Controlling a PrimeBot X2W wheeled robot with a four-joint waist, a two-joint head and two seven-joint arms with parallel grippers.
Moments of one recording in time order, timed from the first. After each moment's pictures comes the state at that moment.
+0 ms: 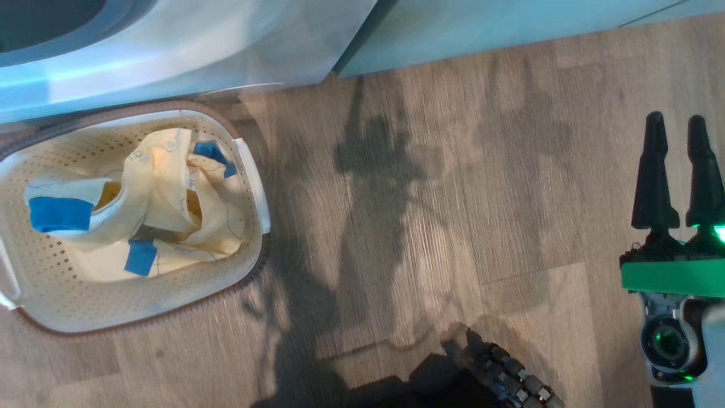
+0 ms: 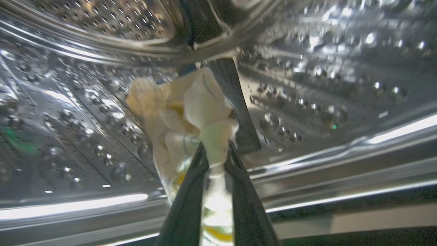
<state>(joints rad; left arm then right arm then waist) -1.17 0.65 -0.15 0.49 -0.20 -0.05 0.54 -0.24 -0.04 0.07 -0.08 0.51 0.13 -0.26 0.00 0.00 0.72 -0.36</state>
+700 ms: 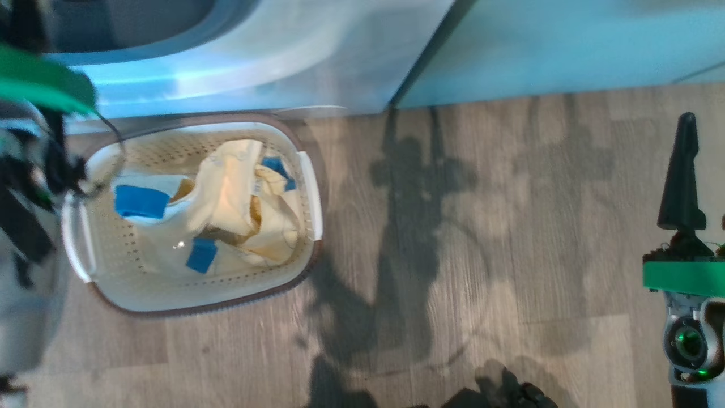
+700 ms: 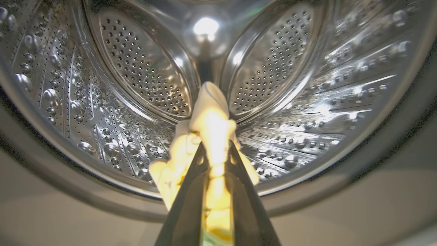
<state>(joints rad) -0.75 0.45 0.00 0.27 -0.33 0.07 -0.15 -0.23 -0.04 -0.01 -0.08 0.38 0.13 -0.26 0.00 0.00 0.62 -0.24</state>
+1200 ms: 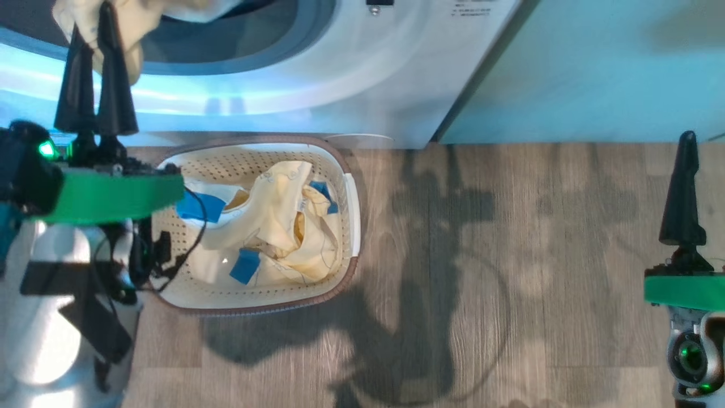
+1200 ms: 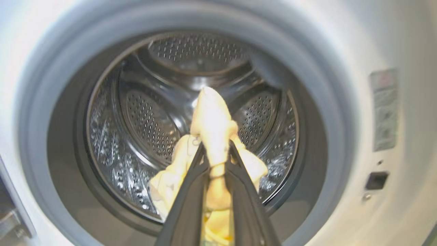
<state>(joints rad) -0.42 0.27 0.03 -0.13 -0.25 0.09 -0.26 -0.19 -0.04 -0.04 -0.09 0.30 0.13 -0.26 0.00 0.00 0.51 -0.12</state>
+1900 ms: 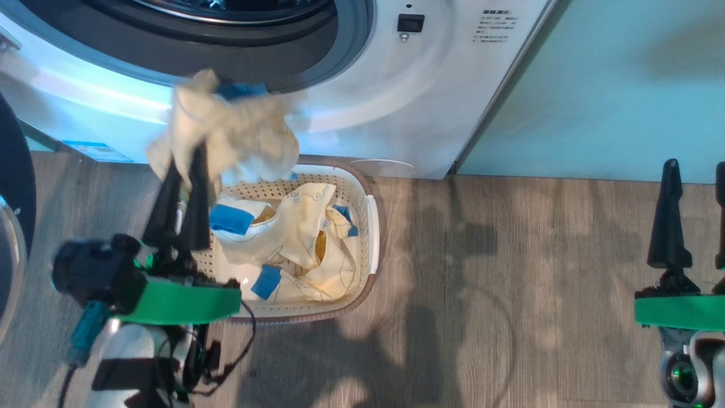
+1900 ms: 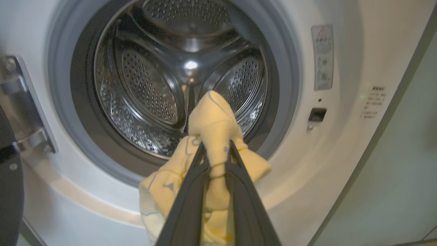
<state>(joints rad) -0.11 0.07 0.05 -0.21 -0.13 -0.03 -0.26 -0.13 -0.04 -0.03 -0.09 0.28 0.13 -0.26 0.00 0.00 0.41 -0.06</state>
